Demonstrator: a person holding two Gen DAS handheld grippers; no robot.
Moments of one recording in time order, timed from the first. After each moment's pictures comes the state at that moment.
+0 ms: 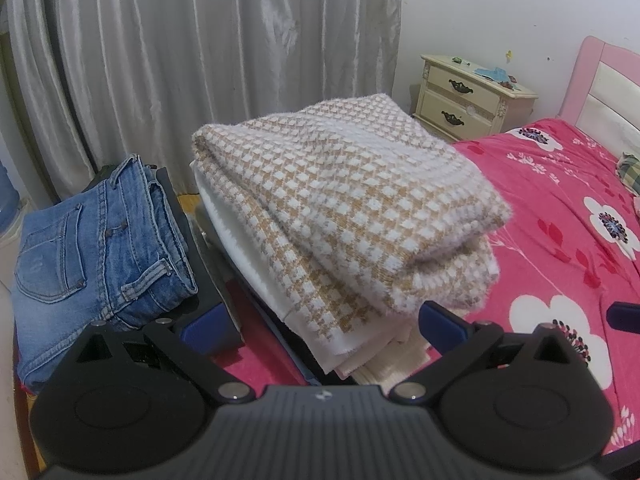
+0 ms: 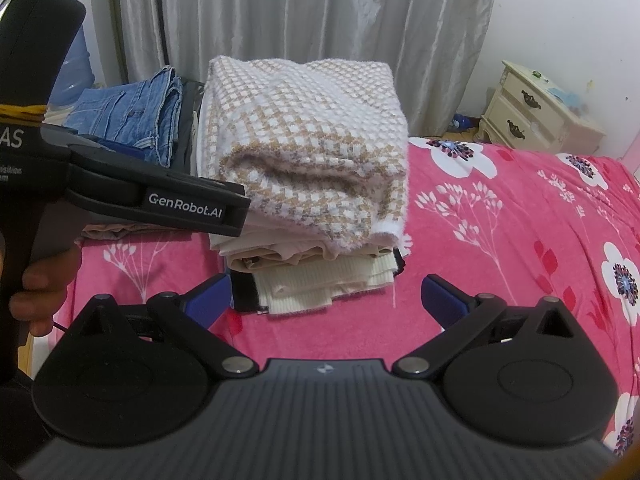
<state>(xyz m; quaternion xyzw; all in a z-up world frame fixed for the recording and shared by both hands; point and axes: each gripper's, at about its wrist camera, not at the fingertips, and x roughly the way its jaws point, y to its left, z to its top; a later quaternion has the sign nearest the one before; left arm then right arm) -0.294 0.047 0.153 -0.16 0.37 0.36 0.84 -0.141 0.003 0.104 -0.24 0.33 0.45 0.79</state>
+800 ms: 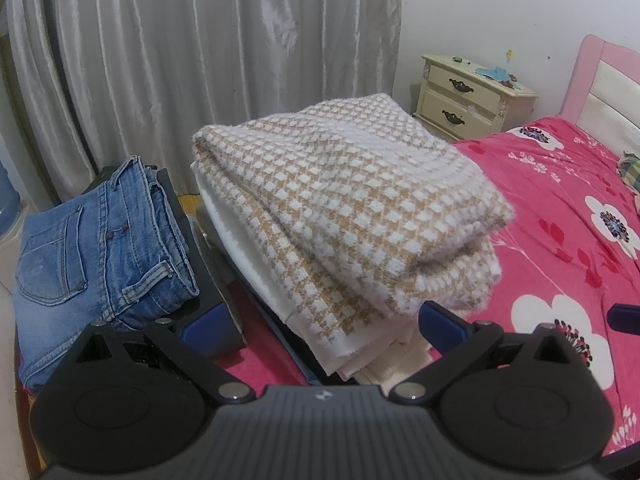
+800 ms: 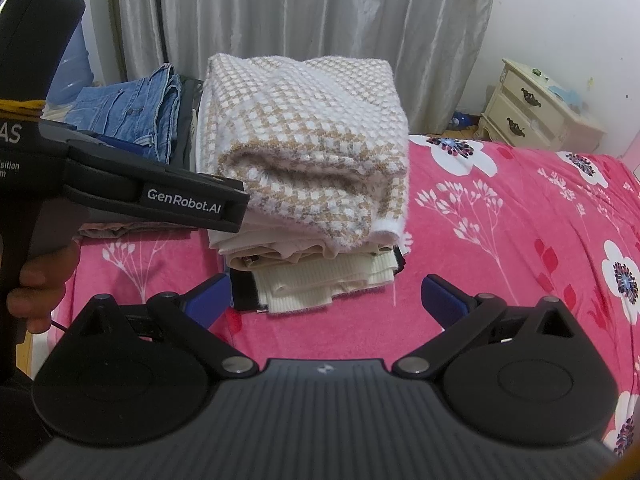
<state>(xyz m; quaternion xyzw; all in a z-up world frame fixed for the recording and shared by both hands) -0.294 0.049 0.152 -0.16 0.37 0.36 0.84 -0.141 0.005 0.103 -0.24 0.33 0.45 0.79</state>
